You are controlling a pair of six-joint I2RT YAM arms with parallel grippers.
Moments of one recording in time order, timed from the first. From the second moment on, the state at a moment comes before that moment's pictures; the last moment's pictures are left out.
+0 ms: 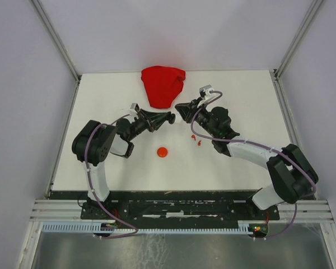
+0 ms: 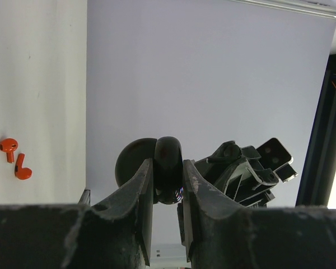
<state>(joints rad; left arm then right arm) -0.31 1.97 0.63 1.48 0.58 -1.79 0.62 1.50 0.80 0.76 -0.09 0.34</state>
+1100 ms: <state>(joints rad) -0.33 1.97 0.67 1.50 0.56 -1.87 0.62 1.59 0.79 0.89 -0.18 0.39</state>
